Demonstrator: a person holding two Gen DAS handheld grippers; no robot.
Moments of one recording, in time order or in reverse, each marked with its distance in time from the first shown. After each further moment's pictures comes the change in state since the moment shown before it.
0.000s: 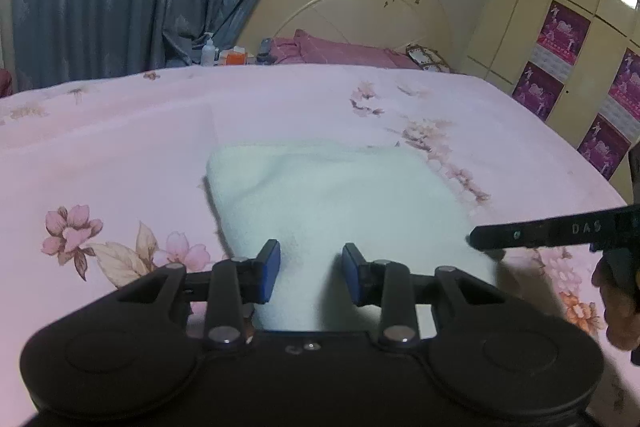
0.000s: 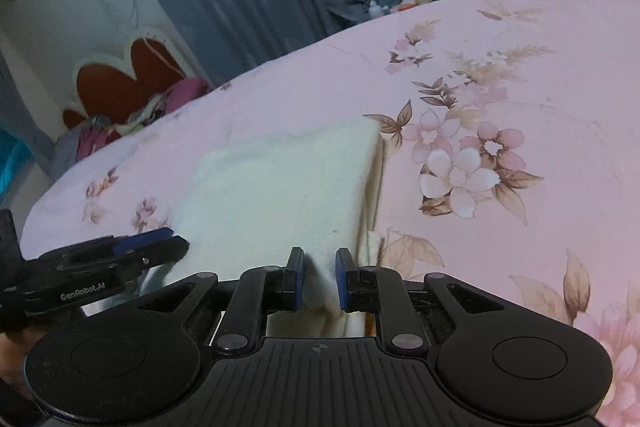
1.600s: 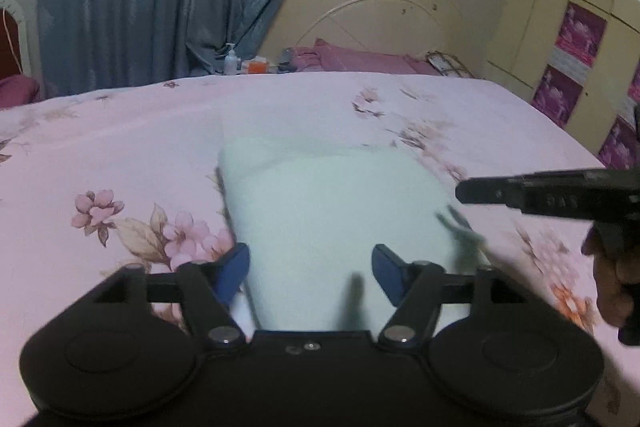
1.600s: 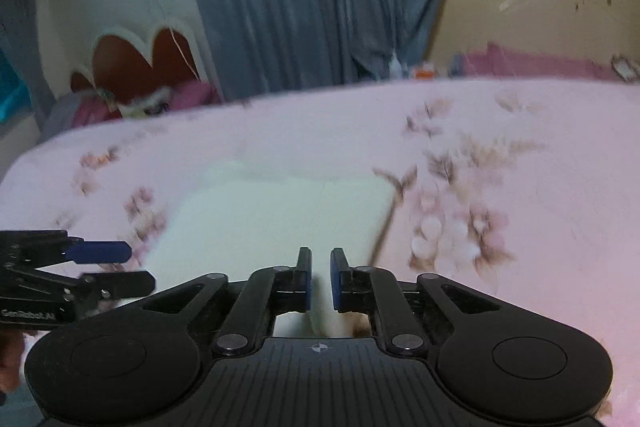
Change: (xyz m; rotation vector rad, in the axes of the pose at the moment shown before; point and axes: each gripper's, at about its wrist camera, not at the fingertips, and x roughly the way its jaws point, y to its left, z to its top) left arm -0.026 -0.028 -0.017 -0.019 -0.024 0.101; right arm -0.017 0.031 -0.009 -0.282 -0.125 -0.048
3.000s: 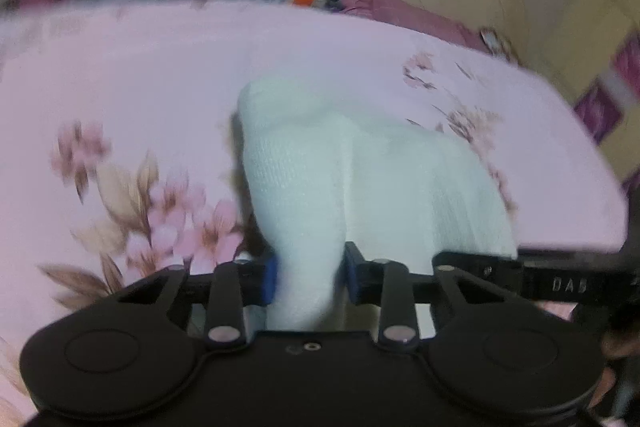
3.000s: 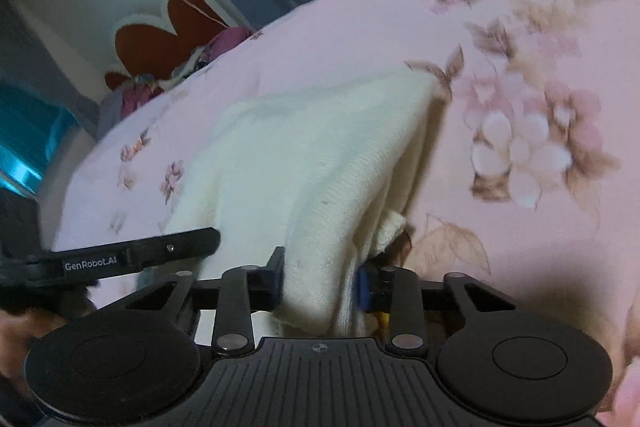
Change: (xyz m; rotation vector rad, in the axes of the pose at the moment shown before) left arm 0.045 -0.002 0.030 -0.155 0.210 0.066; right arm 0.058 -0.040 0.012 0.227 0.287 0.227
